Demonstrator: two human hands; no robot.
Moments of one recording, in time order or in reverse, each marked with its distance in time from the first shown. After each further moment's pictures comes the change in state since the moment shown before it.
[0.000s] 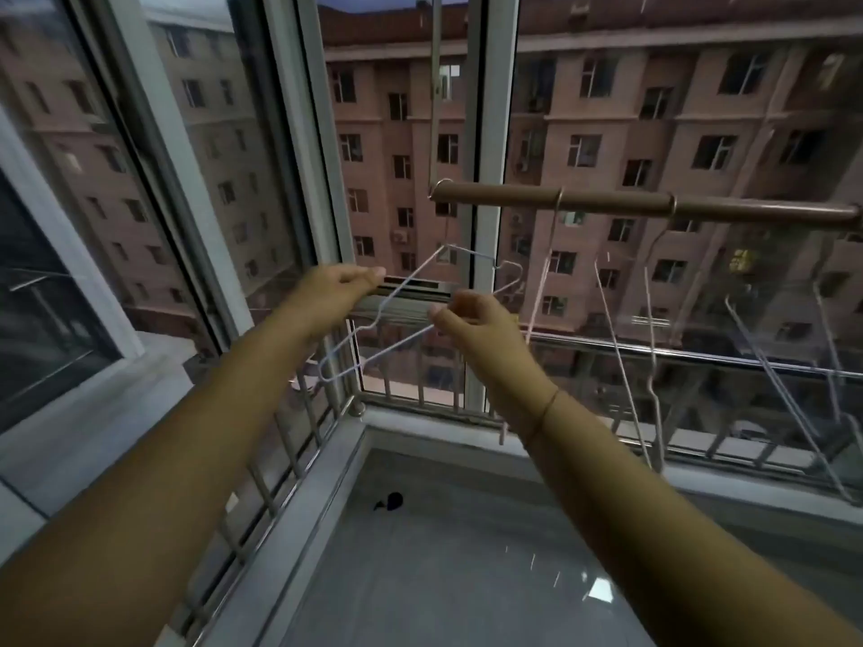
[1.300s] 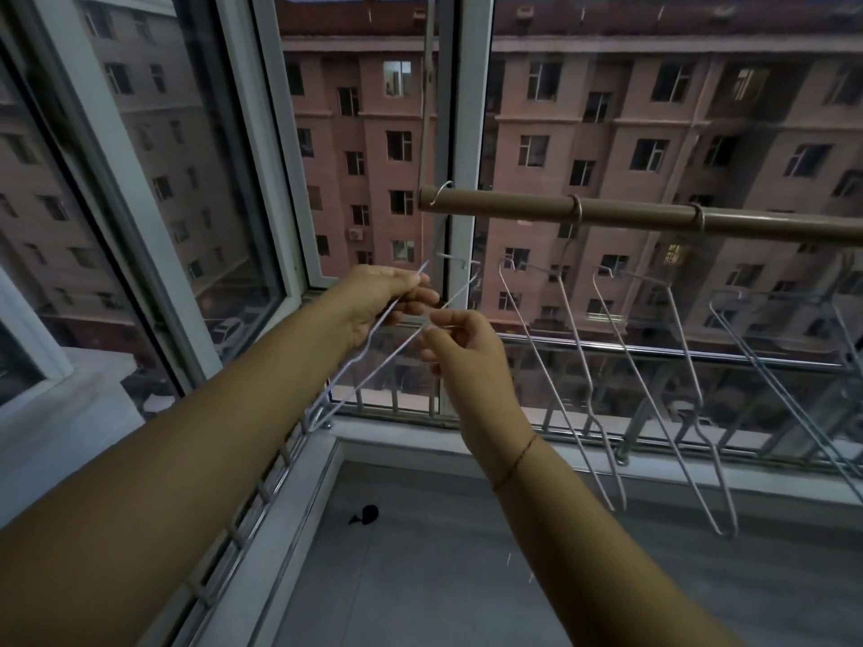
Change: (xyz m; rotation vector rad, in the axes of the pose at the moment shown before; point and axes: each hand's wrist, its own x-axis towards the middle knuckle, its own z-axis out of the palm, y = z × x) left_hand 0.050 0.004 0.038 -0.440 -0.295 -0.196; right_hand 0.011 0.012 0.041 0.185 0.215 -0.041
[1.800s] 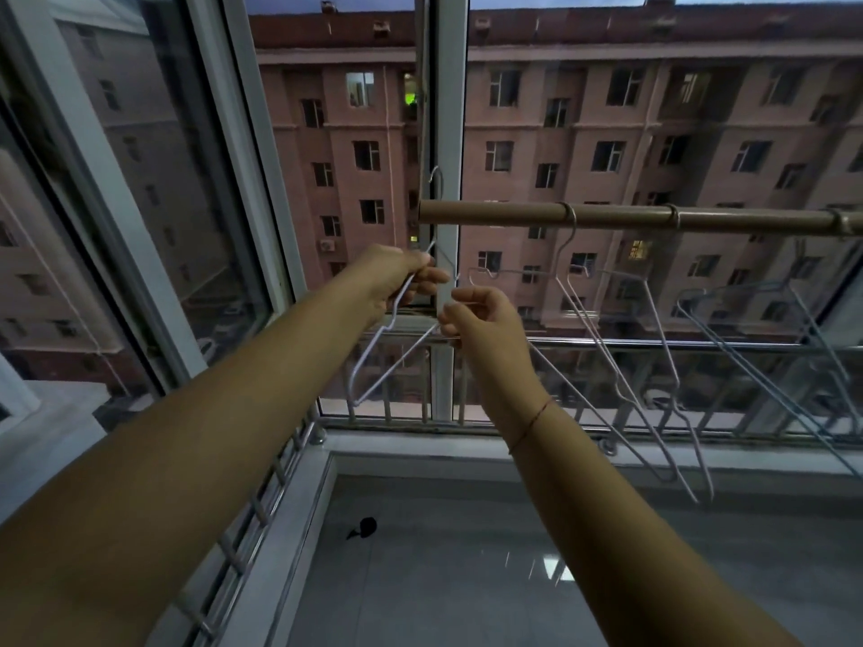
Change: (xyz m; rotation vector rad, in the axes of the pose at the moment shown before) left_hand 0.020 0.029 -0.001 0.075 -0.032 0.044; right_hand 0.021 -0.013 0.002 0.035 0.083 -0.037
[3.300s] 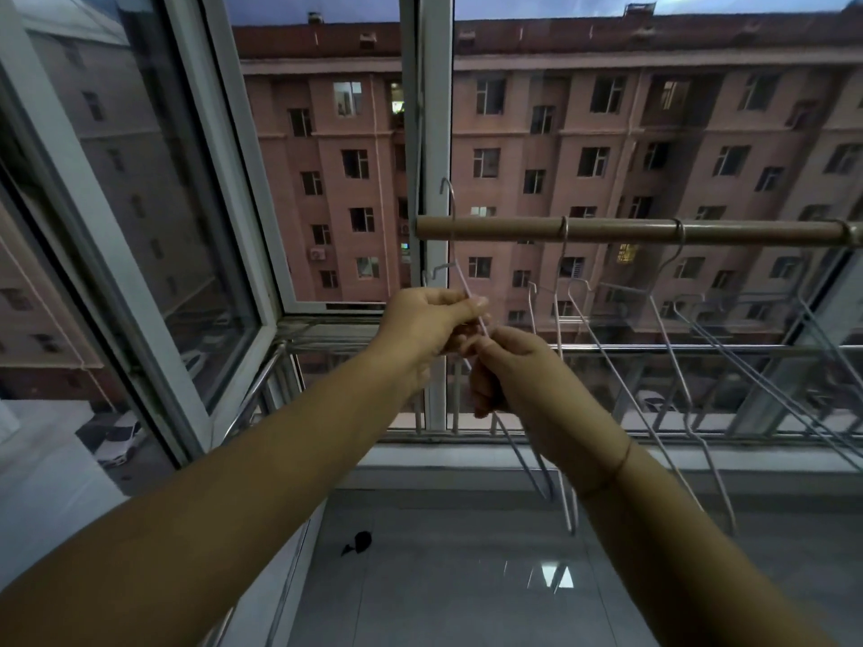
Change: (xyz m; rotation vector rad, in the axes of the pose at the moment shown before) left_hand -0.067 -0.001 0.052 -0.134 -0.008 0.040; right_hand -0.035 -0.034 -0.030 -0.181 -0.190 0.155
